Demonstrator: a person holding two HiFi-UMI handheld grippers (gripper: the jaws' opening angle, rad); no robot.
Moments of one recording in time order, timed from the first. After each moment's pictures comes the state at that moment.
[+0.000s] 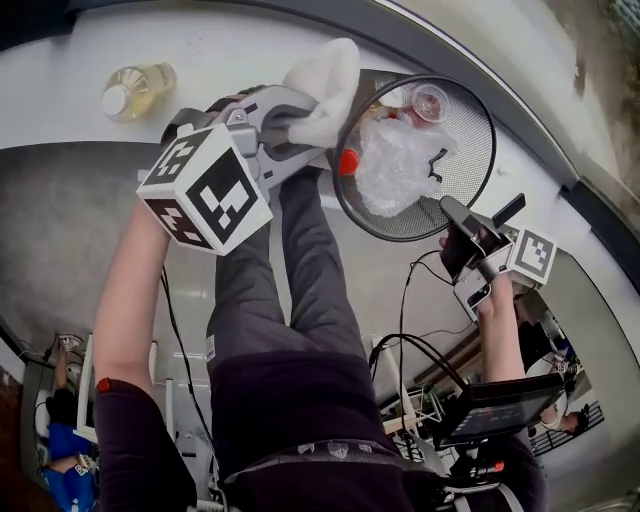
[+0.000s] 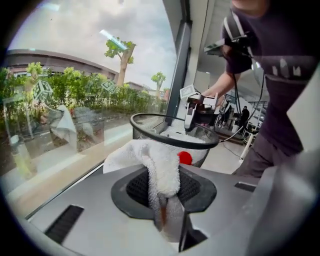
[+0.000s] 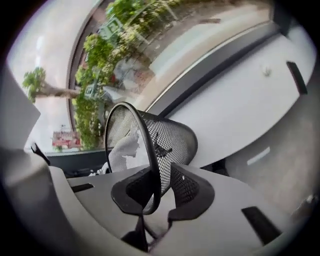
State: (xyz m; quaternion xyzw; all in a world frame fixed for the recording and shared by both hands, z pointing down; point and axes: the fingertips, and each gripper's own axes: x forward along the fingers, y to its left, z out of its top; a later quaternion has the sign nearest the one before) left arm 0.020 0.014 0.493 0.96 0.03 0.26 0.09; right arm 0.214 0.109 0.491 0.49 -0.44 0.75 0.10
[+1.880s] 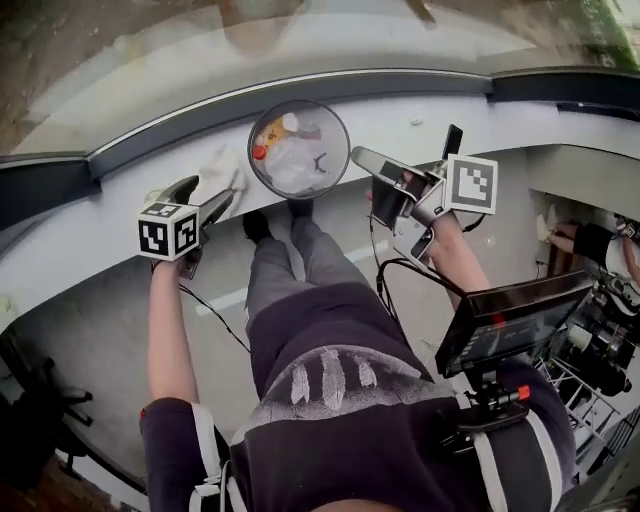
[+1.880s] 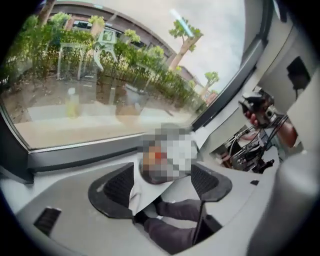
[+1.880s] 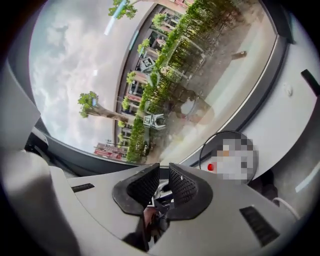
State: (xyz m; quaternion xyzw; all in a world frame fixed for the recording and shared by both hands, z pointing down) left arm -0.044 -0.014 0.465 0.86 -0.14 0.35 0.35; right arm 0.172 0.052 0.280 0.49 -0.60 0.62 -0.11
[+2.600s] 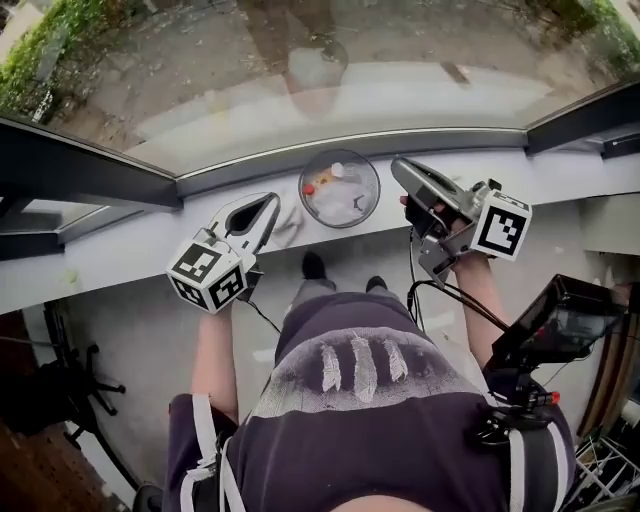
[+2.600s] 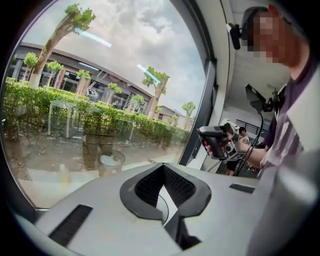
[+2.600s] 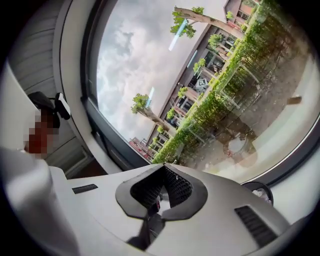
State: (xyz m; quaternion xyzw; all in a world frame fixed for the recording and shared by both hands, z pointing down) left arm -0.002 0.036 0.197 0.96 -0.16 0.13 0.17; right arm 0.168 0.080 0.121 0.44 -0.79 0.38 -0.20
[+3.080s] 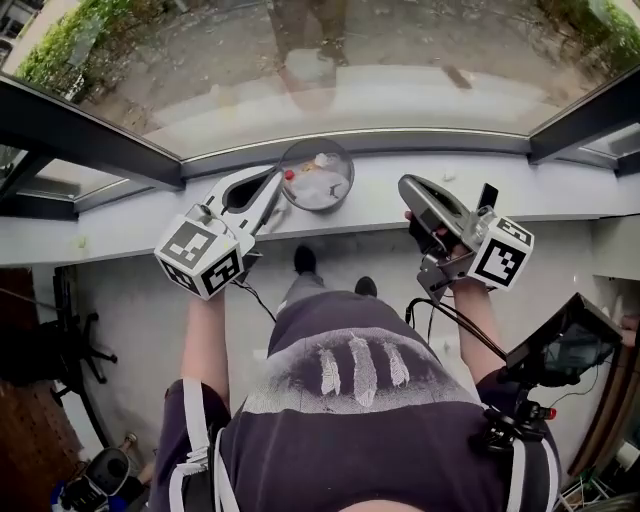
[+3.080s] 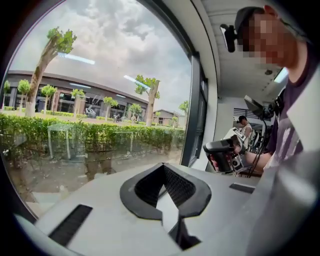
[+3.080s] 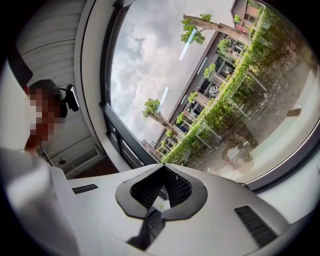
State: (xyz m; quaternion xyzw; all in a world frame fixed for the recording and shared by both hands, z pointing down) left arm 0.085 0.129 0.119 0.97 -0.19 0.12 0.08; right arm 0.238 0.204 0.112 0.42 -0.81 0.33 -0.23
